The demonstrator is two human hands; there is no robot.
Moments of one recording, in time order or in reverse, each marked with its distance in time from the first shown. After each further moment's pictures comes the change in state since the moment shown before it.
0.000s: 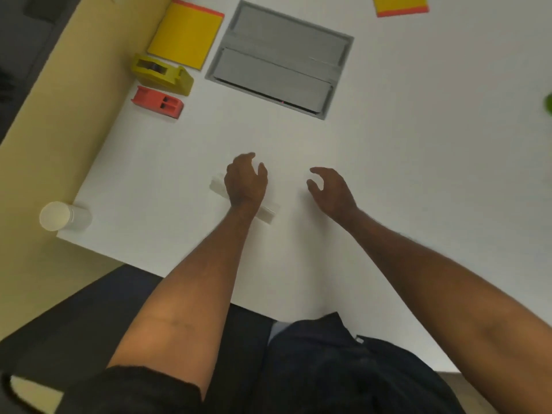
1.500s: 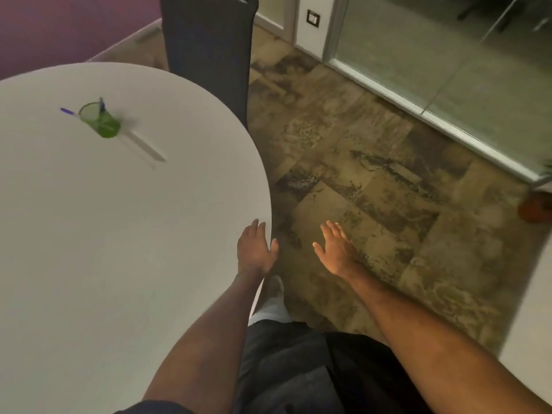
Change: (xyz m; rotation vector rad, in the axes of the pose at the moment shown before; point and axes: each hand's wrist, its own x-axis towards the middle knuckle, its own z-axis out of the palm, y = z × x) left_hand -0.554 0.341 0.391 0.589 -0.796 1.172; right_hand -0.570 0.494 -0.222 0.059 0.378 1.023
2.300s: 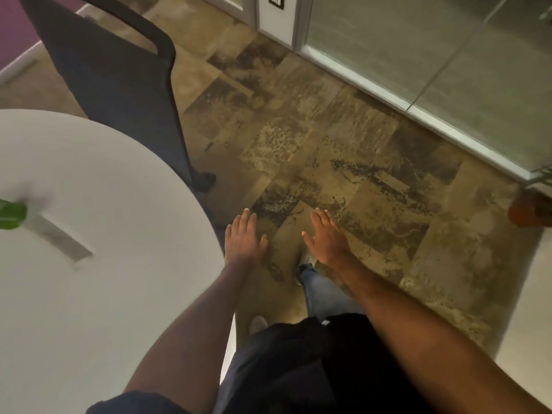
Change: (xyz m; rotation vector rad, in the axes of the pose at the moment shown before) left_hand 0.336 0.117 -0.019 0.141 -0.139 0.085; right_hand 0.301 0.071 -0.143 0.068 0.001 0.012
